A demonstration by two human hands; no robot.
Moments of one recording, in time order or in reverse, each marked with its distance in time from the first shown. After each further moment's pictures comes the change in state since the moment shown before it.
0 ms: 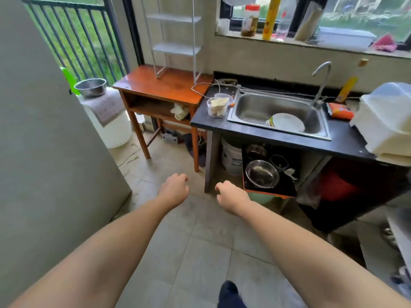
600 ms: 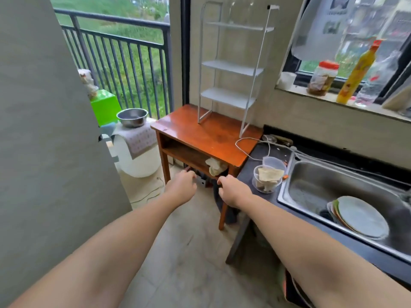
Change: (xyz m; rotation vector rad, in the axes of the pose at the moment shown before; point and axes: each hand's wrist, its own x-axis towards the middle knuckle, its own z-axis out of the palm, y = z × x) left_hand 0.286 -0.052 -0.157 -0.120 0.202 -0.082; right_hand 0.330 -0.091 -0.171 -0.109 0.105 -0.260
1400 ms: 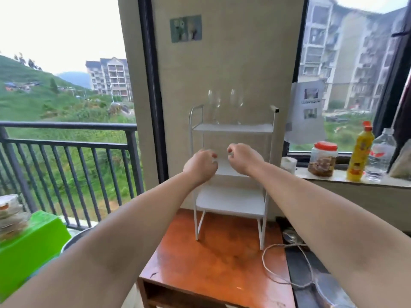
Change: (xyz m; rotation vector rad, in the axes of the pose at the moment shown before) left_hand 0.420 0.083 -0.282 -0.048 0.209 0.569; right_hand 0.374 -0.028 -0.327 0.078 0.628 0.254
